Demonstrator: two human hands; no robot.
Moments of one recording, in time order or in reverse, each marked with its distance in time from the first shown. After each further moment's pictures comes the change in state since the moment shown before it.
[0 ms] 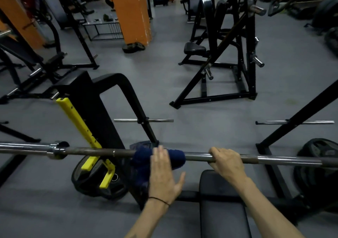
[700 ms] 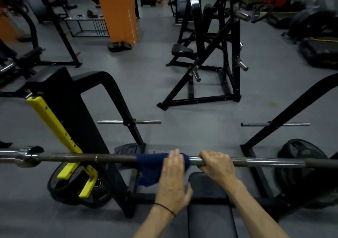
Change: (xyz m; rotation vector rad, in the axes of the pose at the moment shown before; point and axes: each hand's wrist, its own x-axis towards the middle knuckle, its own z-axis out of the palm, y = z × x) left_hand 0.006 0.050 0.019 -0.158 0.012 0.258; right_hand -0.001 0.008 0.011 -0.021 -0.009 0.007
